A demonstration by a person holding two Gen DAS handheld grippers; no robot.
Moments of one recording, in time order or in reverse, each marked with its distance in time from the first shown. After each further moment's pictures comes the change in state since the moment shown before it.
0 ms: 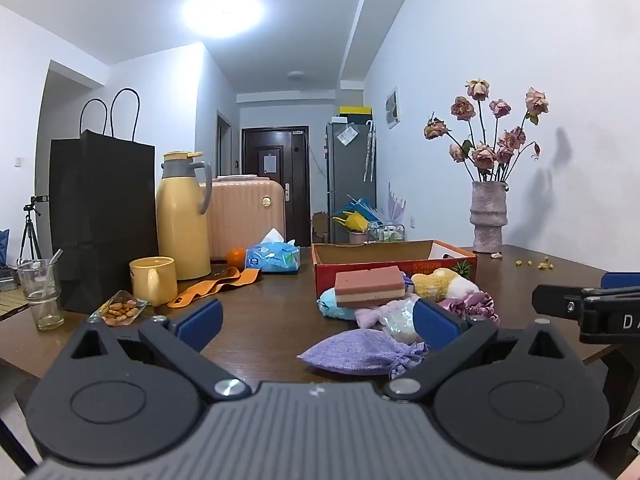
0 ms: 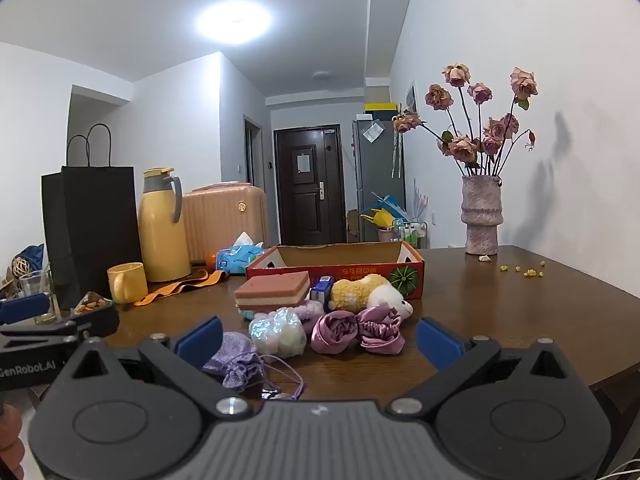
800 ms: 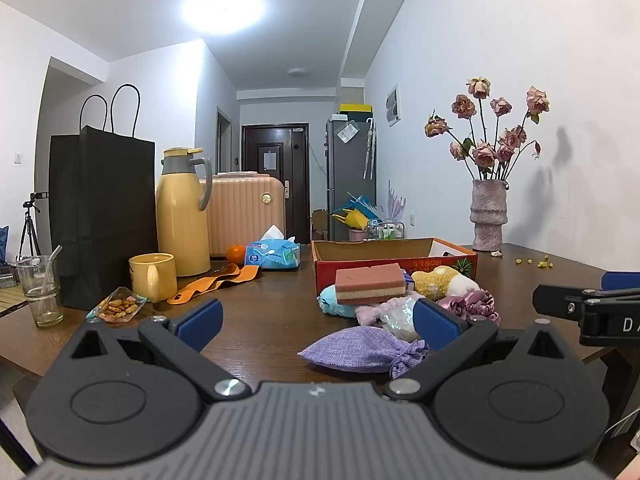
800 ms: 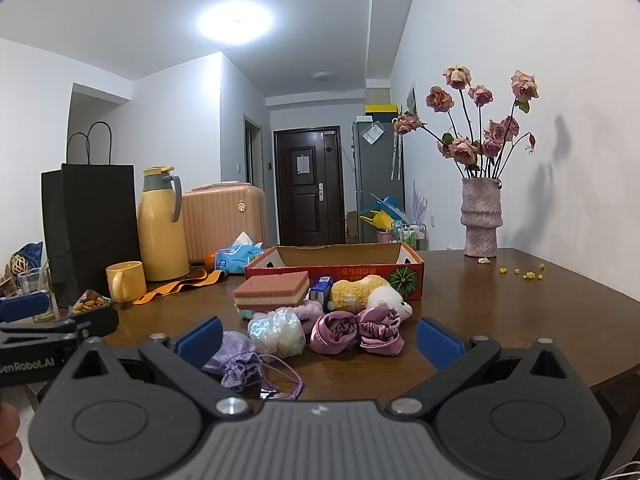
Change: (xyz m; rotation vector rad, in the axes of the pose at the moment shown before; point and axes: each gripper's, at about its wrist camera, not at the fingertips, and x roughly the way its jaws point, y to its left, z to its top) left arm 0.001 -0.001 0.000 0.003 0.006 -0.016; right arm 0.002 -0.001 -0.001 -0.018 -0.010 -0.007
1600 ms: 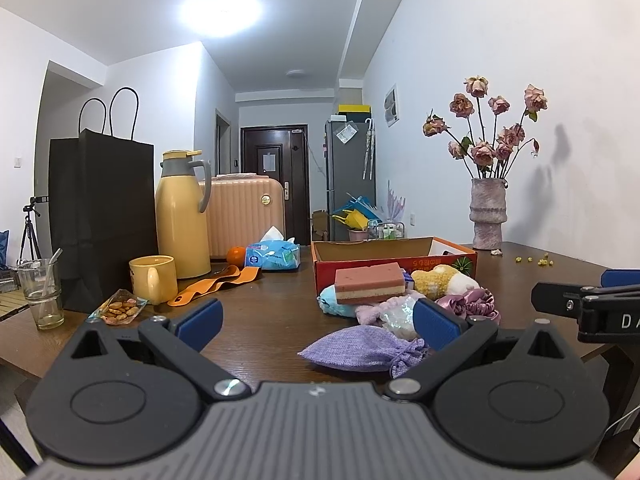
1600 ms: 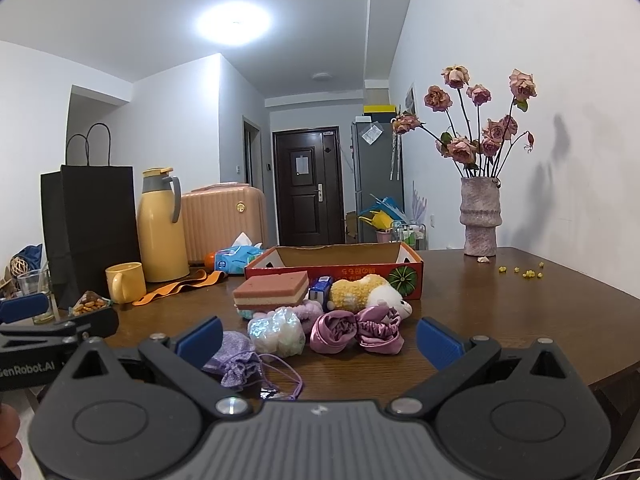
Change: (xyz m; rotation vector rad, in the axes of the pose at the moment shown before) left arm 0.000 0.001 -0.001 0.007 -0.002 0.001; right arm 0.001 0.000 -0.001 0.007 -0.003 -0.003
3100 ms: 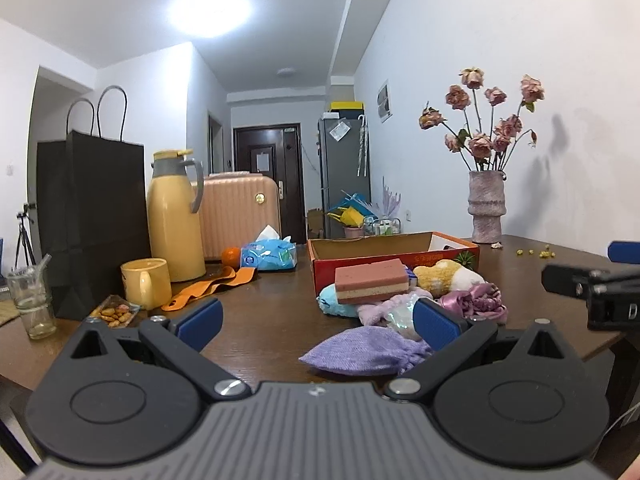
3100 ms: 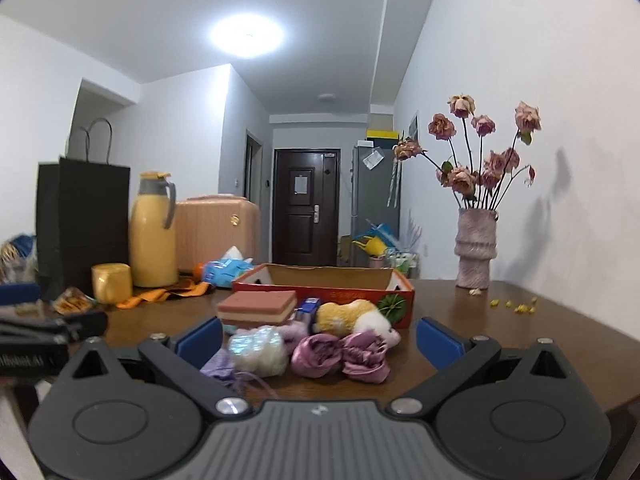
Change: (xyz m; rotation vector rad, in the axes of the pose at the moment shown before) left arm 0.027 0.003 -0.004 0.022 0.004 -0.023; right arm 0.016 -0.002 -0.002 -0.093 -0.069 -0.035
